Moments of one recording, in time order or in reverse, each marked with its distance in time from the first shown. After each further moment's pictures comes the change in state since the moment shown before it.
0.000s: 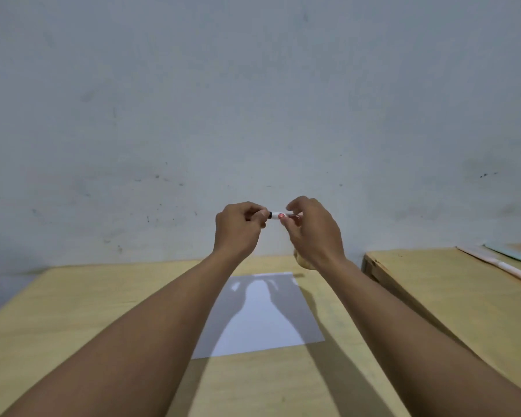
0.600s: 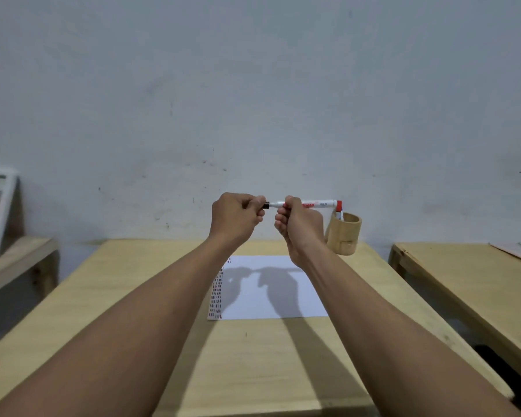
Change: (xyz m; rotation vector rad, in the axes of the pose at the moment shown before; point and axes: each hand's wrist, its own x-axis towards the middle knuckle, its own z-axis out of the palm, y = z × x) left_hand -0.039 -0.006 -0.092 -0.013 0.043 -0.055; right_hand -0.042 -0.110 0.032 1.285 -0.065 0.773
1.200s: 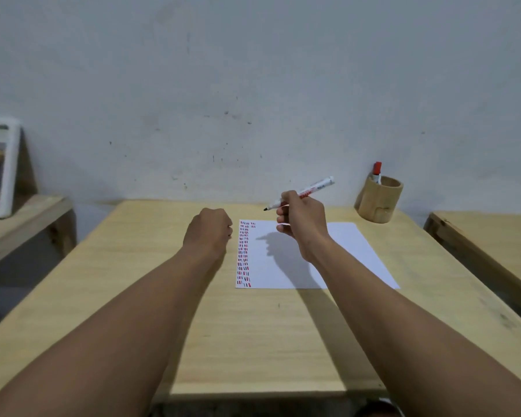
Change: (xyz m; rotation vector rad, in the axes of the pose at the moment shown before) left_hand -0.012 -0.134 -0.053 0.739 -0.171 -0.204; right_hand 0.015 0.085 0.010 -0.343 -0.046 0.060
